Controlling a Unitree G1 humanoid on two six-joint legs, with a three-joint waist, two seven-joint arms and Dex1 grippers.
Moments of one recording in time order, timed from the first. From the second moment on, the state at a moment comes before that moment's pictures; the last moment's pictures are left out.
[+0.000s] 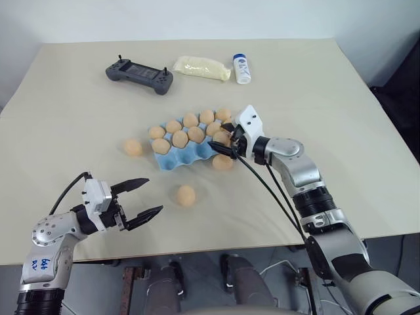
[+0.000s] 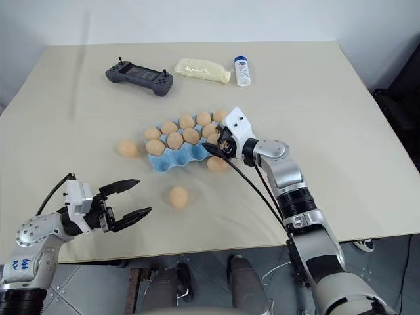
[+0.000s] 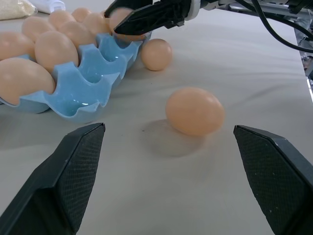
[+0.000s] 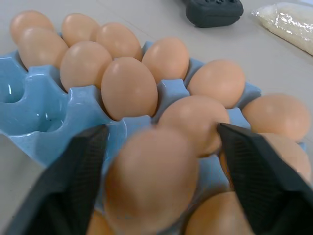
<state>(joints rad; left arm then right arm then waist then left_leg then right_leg) 0.04 0.60 0.24 -0.10 -0.50 0.06 -1.04 -0.81 -0.26 0.16 0.43 0.13 0.24 0.74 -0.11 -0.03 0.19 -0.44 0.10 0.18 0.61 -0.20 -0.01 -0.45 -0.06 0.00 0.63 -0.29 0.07</state>
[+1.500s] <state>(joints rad) 0.01 0.61 0.25 0.01 -0.50 0.01 -1.08 -0.33 -0.57 0.05 -0.25 0.40 0.58 0.83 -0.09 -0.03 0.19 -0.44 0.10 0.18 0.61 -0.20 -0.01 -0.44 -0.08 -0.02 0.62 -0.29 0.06</state>
